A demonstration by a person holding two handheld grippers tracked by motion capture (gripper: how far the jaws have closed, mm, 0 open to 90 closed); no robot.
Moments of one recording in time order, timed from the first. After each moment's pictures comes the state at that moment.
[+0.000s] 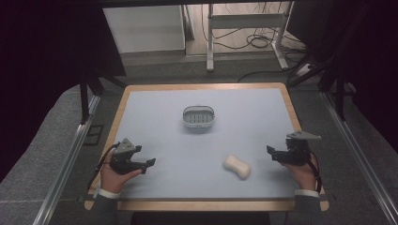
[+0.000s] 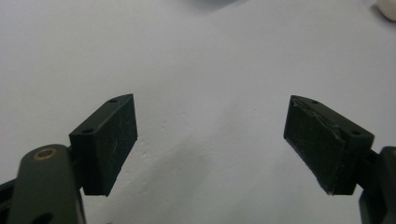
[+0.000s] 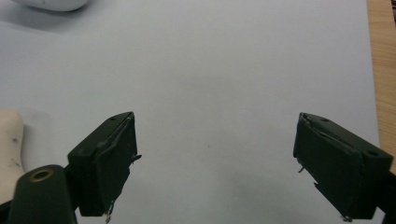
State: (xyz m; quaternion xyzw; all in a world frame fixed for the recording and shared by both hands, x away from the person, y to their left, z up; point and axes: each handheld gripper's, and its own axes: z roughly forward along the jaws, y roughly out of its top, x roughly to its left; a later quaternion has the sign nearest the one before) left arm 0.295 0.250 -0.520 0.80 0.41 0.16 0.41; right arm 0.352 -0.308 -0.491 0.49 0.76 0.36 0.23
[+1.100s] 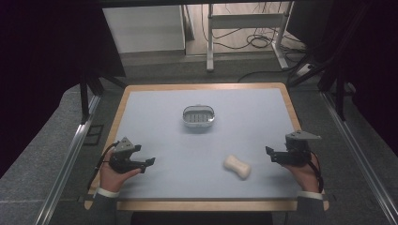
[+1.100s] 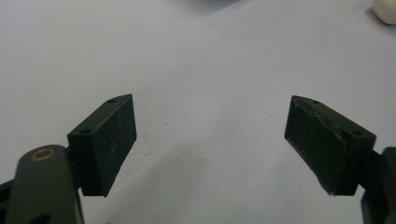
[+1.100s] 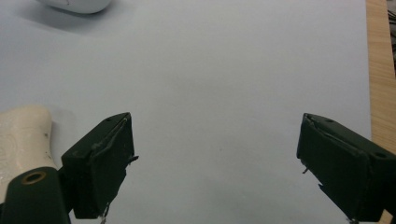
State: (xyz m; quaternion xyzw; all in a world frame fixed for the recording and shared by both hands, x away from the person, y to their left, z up) left arm 0.298 0.252 -0.519 0.80 0.41 0.15 0.41; right arm 0.342 -0.300 -0.475 0.46 0.77 0.36 0.24
